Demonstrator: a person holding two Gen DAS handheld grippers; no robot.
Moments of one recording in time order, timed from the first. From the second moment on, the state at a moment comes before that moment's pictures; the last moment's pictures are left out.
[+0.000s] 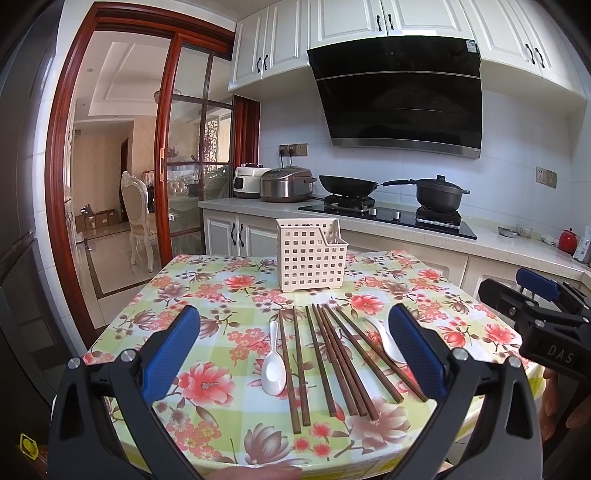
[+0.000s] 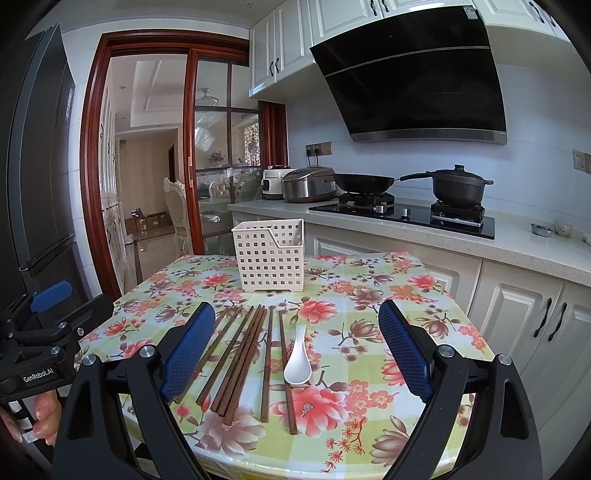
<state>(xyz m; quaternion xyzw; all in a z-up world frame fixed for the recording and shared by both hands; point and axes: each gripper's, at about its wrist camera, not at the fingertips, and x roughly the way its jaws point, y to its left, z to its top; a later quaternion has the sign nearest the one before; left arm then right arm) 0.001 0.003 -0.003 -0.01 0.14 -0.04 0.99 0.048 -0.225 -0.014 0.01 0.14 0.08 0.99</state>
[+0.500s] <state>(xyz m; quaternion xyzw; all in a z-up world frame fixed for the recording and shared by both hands) 0.005 0.005 -0.007 -0.01 0.16 -0.04 0.99 0.053 -0.228 -0.022 0.02 0.15 0.08 0.98</state>
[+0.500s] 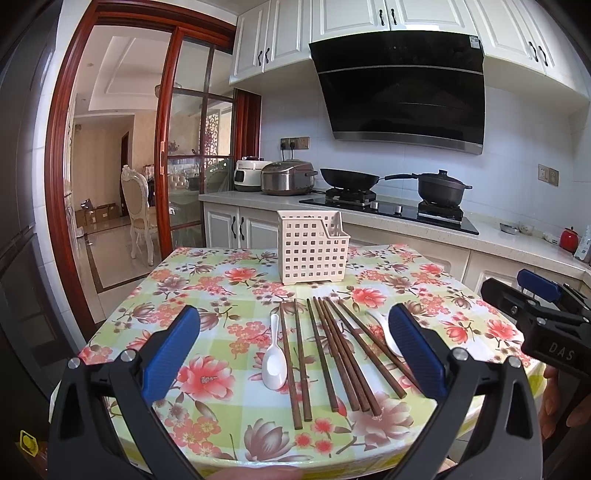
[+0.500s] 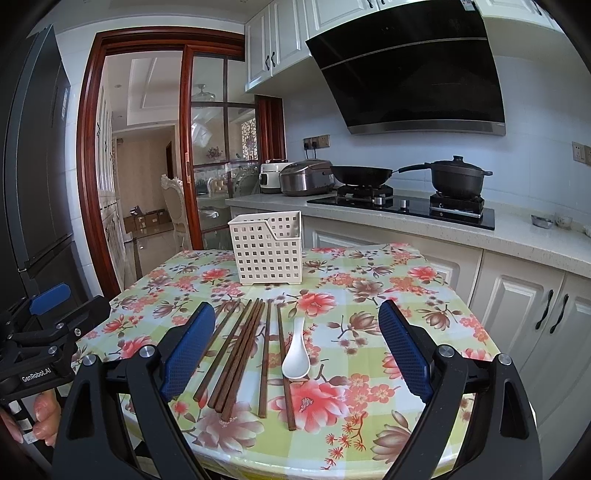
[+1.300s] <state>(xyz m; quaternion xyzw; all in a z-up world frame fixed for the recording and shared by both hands) 0.076 0.019 -0.044 0.01 0.27 -0.02 0.96 0.113 -0.230 -0.053 0.01 0.24 0.08 0.97</state>
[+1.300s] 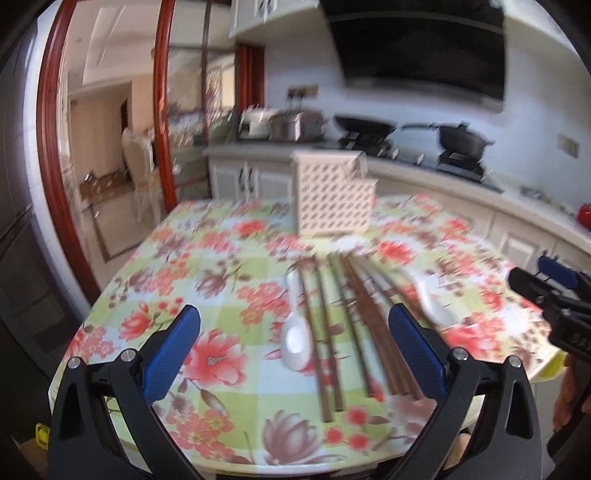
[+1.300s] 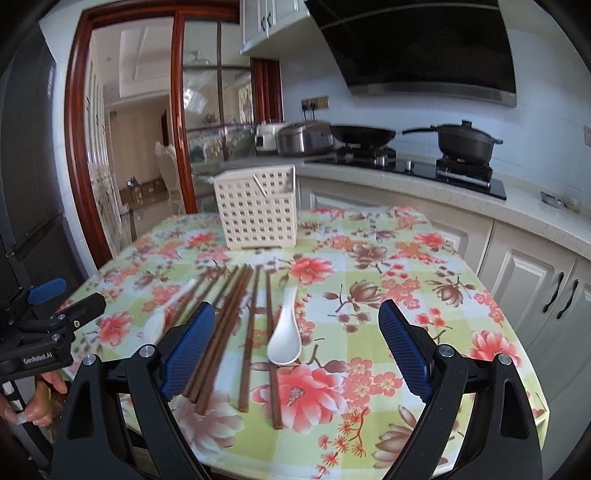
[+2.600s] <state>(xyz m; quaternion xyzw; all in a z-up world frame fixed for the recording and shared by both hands) 0.274 0.020 -0.115 0.05 0.52 -0.05 0.85 0.311 -0.180 -0.115 -0.08 0.49 0.12 0.86</state>
